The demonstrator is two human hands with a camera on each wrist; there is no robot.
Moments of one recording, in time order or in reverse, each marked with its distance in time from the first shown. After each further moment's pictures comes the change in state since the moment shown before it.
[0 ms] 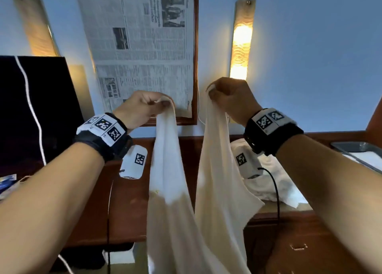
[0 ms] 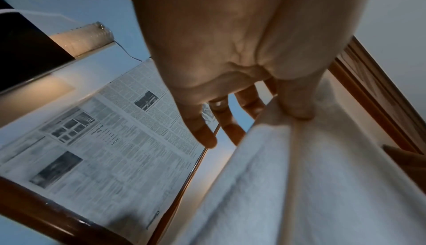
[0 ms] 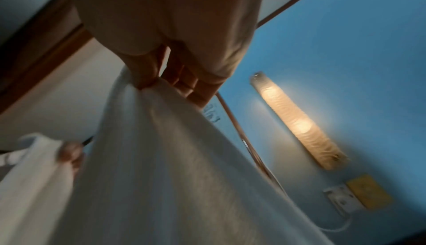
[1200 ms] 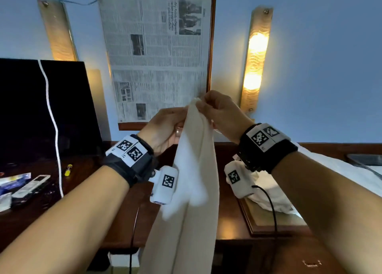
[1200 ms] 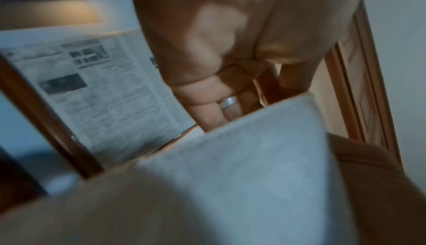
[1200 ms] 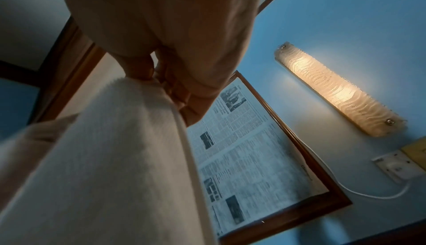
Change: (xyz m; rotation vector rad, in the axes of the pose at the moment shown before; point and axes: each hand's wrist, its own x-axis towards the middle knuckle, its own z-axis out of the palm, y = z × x) left_hand -0.010 0.003 0.018 -0.568 0.087 -0.320; right_hand 0.008 -0.032 0.061 0.197 -0.206 0.060
